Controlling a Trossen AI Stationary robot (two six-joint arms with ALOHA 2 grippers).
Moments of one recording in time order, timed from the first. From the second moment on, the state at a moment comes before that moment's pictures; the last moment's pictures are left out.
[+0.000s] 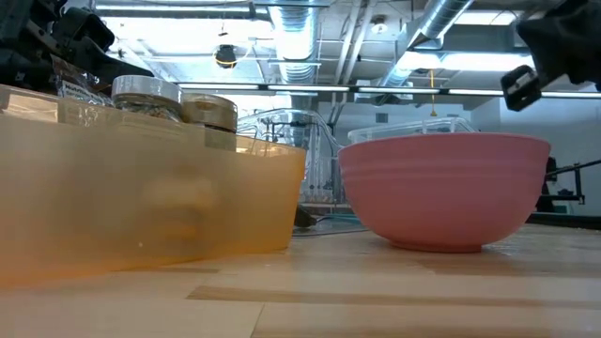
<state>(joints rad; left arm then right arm) 0.07 0.17 0.01 0.13 0.13 -0.18 0.22 0.07 0.01 0.21 -0.04 0.31</state>
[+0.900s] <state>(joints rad) 0.07 0.21 0.01 0.14 0.13 -0.18 0.04 0.00 0.01 0.02 -0.13 0.12</state>
